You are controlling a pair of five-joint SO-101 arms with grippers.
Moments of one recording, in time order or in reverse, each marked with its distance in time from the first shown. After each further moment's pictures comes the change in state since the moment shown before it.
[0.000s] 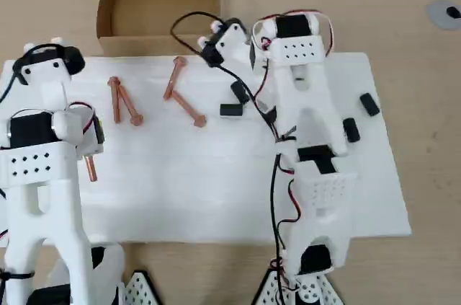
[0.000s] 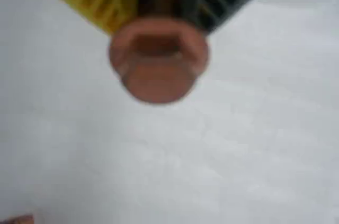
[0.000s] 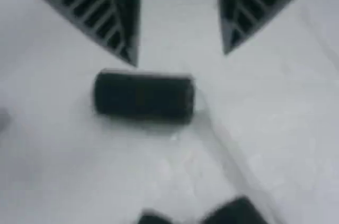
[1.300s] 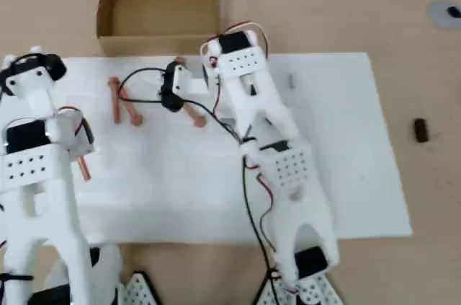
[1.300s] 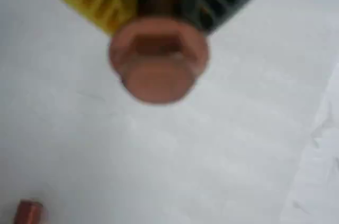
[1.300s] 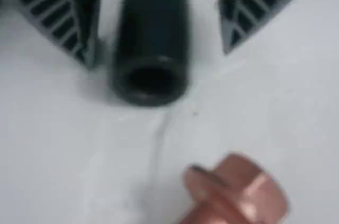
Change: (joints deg) left arm -5.5 0.0 9.1 -10.9 1.0; right arm -10.2 23.0 -13.4 0.4 17.1
